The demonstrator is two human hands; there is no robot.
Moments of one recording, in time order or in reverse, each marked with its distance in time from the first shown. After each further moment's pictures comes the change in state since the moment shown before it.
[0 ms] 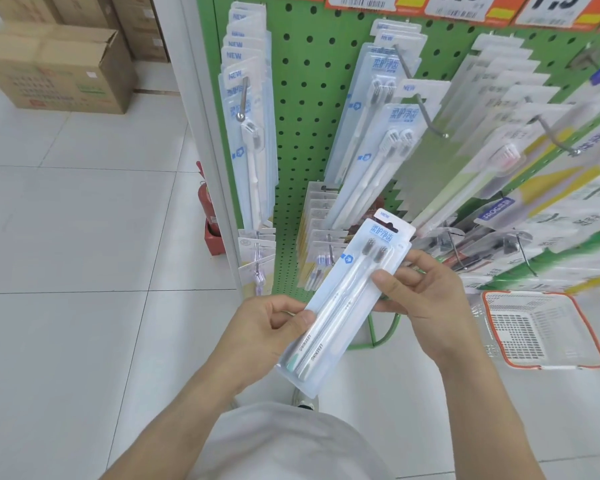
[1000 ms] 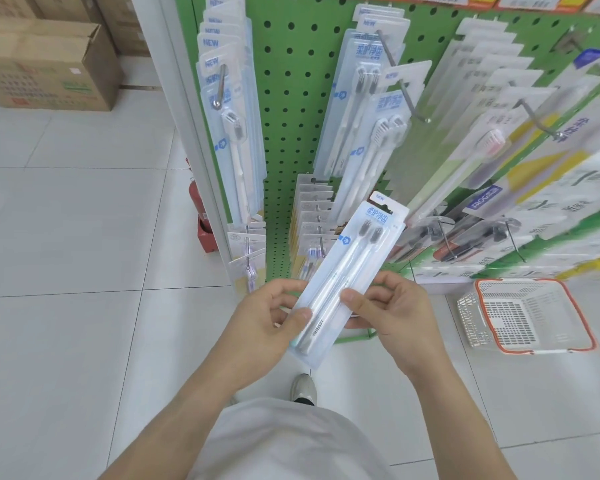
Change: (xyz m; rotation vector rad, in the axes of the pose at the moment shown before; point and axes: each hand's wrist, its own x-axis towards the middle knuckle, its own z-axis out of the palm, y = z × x) left_hand 0.002 -0.002 0.009 0.050 0.007 0.090; right_hand -0.018 0.030 0.009 -0.070 0.012 0.107
